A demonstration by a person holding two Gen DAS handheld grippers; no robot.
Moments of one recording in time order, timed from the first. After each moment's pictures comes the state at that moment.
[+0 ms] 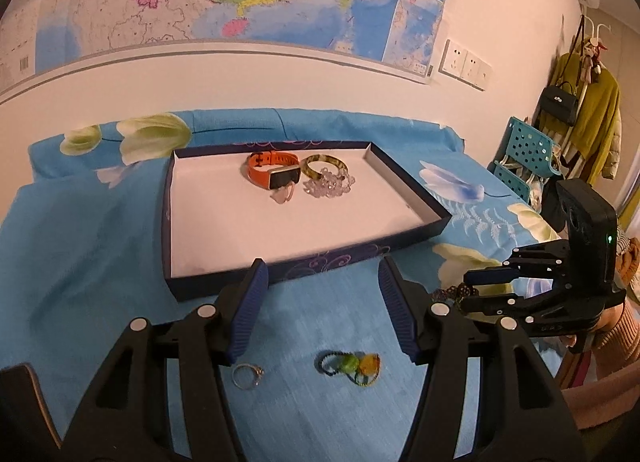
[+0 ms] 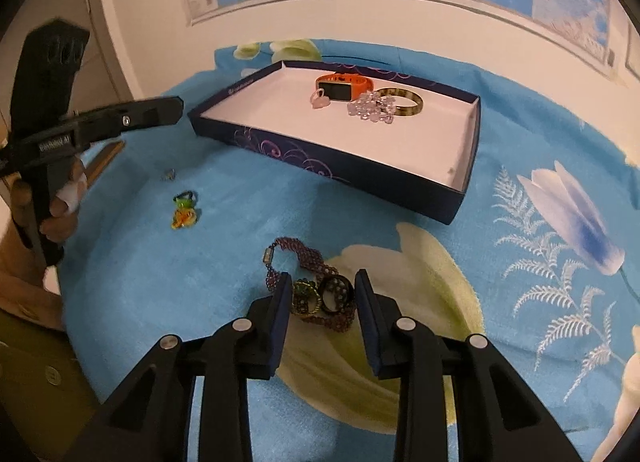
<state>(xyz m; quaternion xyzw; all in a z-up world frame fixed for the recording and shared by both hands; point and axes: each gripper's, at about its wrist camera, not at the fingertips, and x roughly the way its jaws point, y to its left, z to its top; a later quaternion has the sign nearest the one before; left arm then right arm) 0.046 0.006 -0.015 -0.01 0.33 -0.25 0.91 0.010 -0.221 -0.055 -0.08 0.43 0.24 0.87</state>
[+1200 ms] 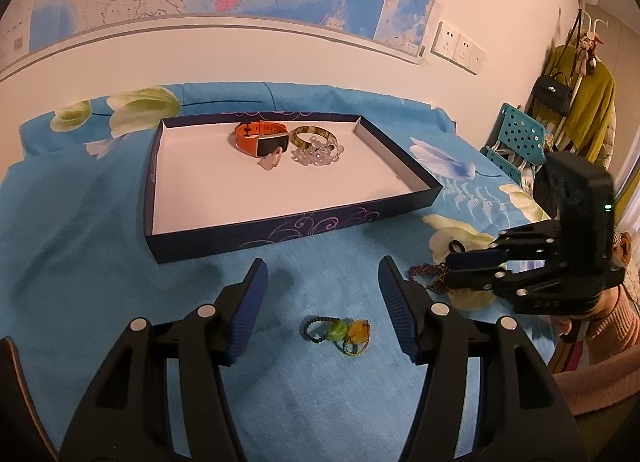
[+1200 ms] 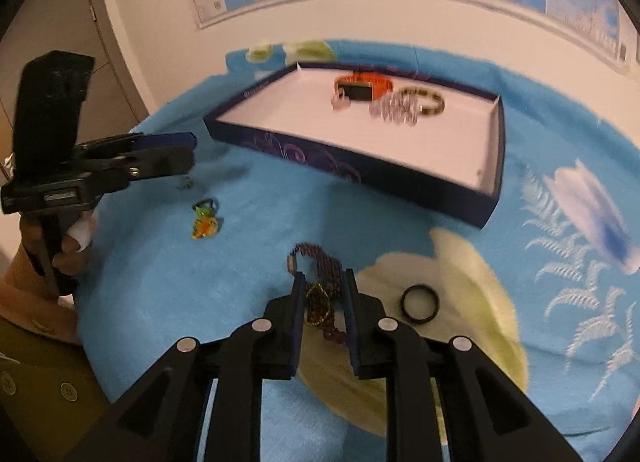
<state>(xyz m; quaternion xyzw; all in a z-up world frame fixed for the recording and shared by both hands) 0.033 0.002 -0.034 -0.02 0.35 -0.27 0.90 0.020 -0.208 -0.064 -0.04 0.44 0.26 0.86</state>
